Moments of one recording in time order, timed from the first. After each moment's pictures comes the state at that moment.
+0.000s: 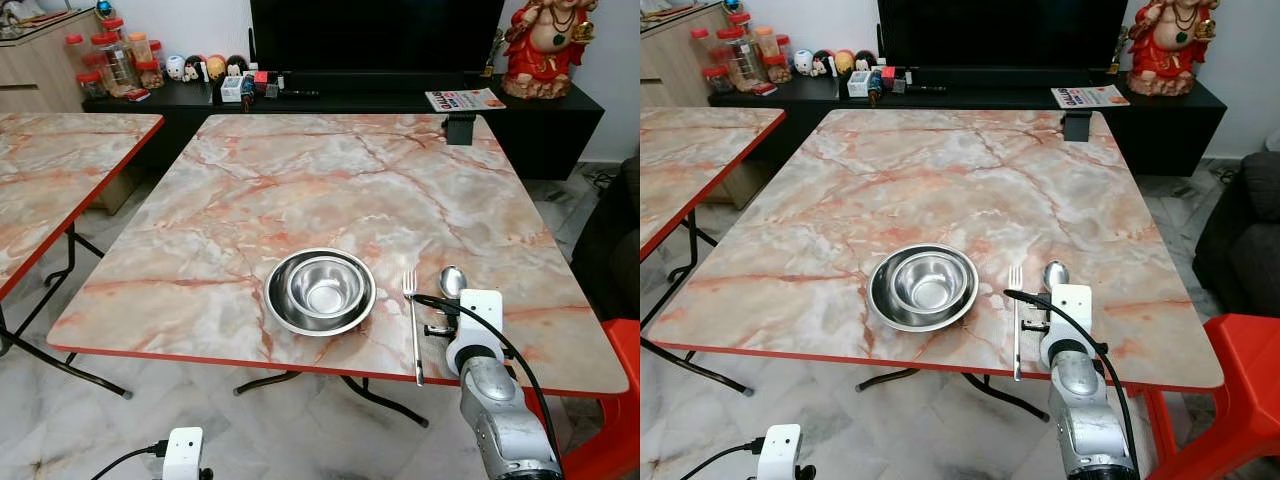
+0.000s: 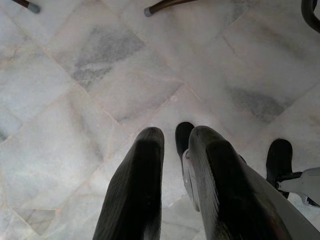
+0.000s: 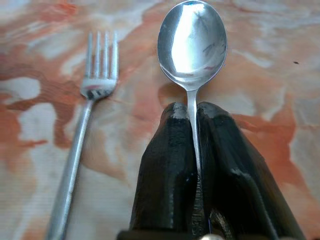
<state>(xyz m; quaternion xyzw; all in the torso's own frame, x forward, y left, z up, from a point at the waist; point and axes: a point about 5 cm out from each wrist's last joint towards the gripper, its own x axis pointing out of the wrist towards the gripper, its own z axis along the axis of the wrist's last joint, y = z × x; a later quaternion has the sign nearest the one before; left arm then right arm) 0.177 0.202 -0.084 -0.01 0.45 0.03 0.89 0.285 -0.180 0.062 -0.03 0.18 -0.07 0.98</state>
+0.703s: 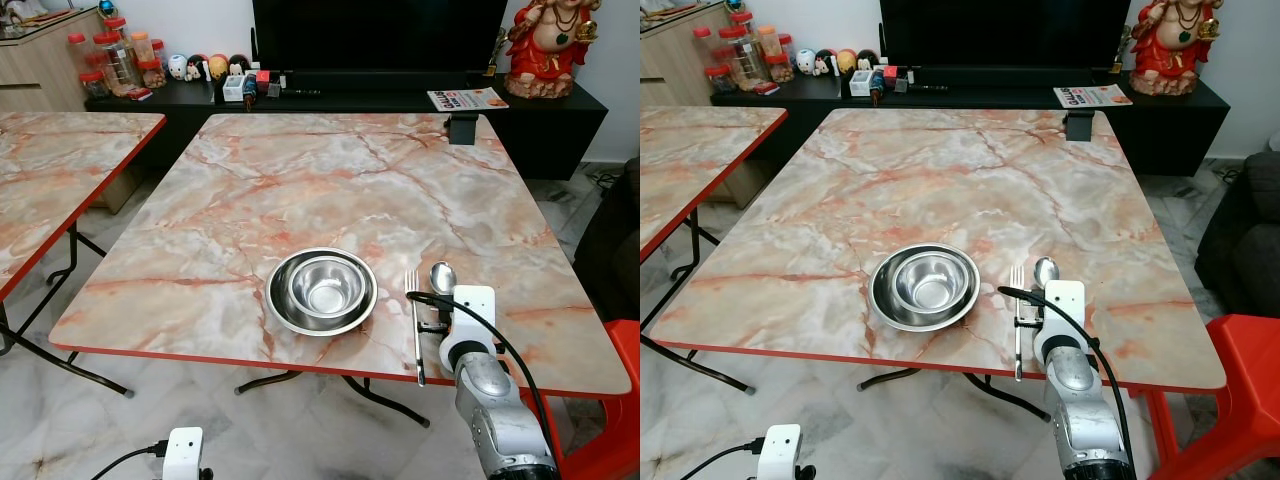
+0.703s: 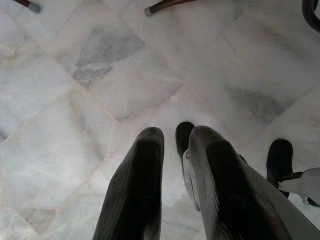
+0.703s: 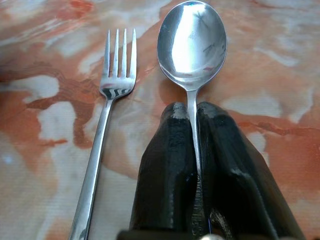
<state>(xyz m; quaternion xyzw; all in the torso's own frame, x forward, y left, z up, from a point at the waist) 0.177 0.202 -0.084 -0.01 0.45 0.03 0.89 0.286 -0.176 0.059 -0.02 0.19 -0.06 0.98</state>
